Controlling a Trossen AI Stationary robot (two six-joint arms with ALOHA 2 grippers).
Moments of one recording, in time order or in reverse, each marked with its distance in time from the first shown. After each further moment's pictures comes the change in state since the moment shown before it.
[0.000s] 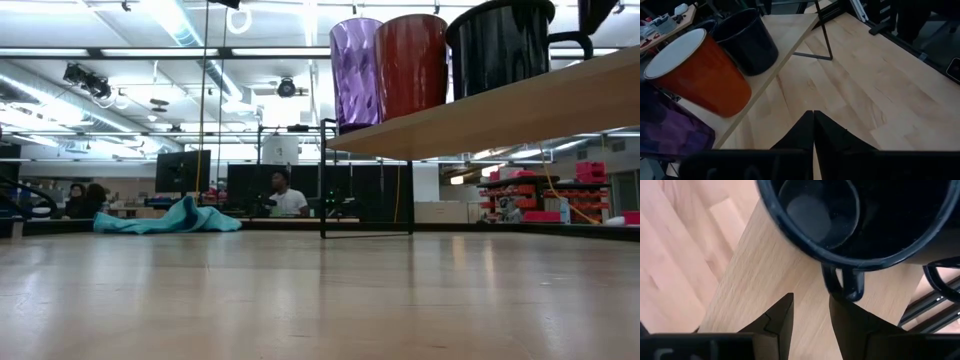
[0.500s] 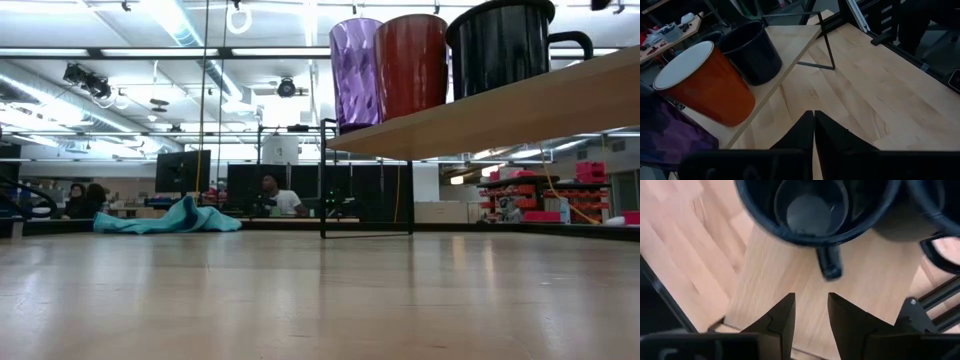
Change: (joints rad) left arm 0.000 0.000 0.000 0.047 0.000 0.002; right arm 0.000 -0.129 0.000 0.002 -0.040 0.128
